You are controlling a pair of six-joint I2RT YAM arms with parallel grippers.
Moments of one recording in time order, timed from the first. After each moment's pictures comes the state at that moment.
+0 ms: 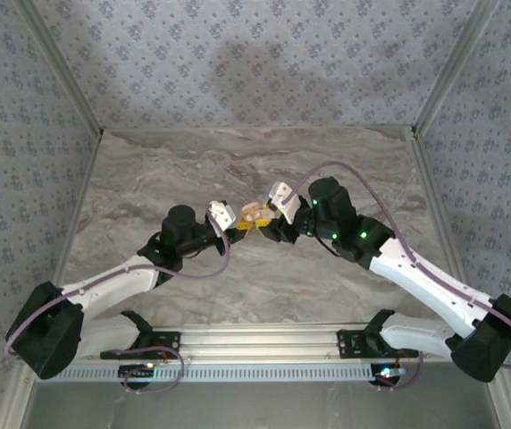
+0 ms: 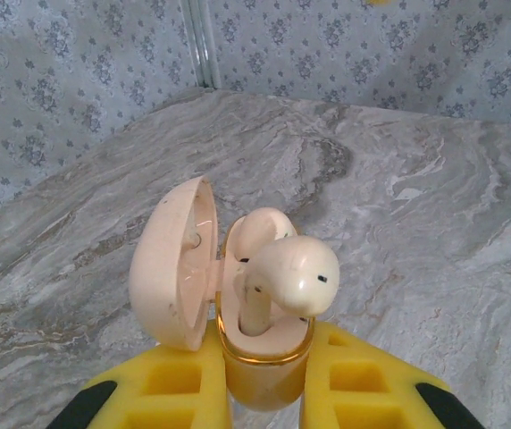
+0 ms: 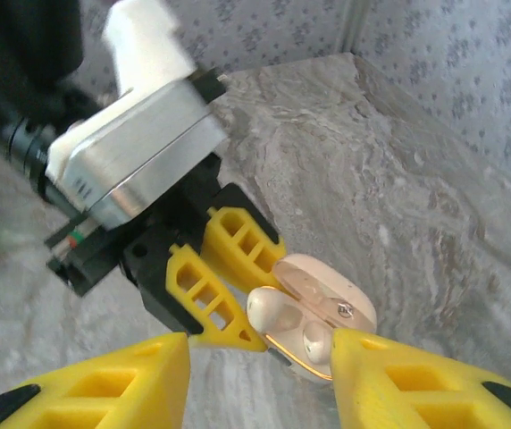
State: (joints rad) left arm -0.68 1.17 0.53 0.40 0.38 0.18; right arm 0.77 1.11 0.98 -0.29 -0.30 -0.29
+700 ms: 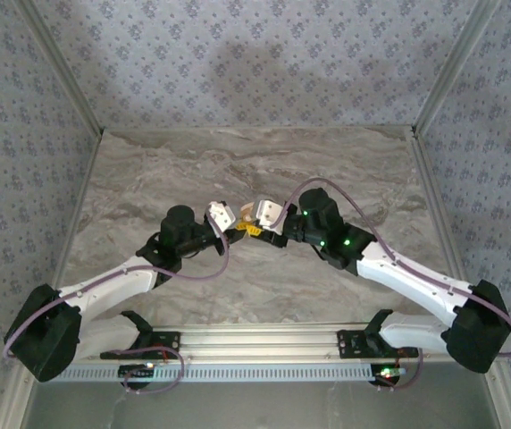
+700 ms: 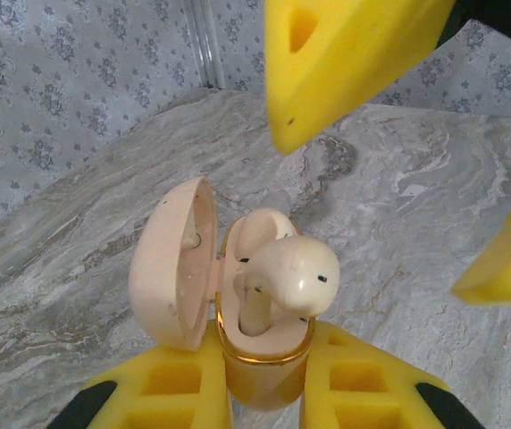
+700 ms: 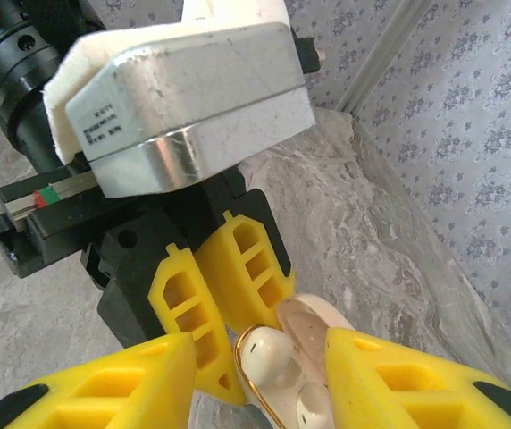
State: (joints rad) left arm -0.68 1.15 0.53 0.39 0.38 0.20; right arm 0.80 1.18 0.84 0.01 -0.29 -0.53
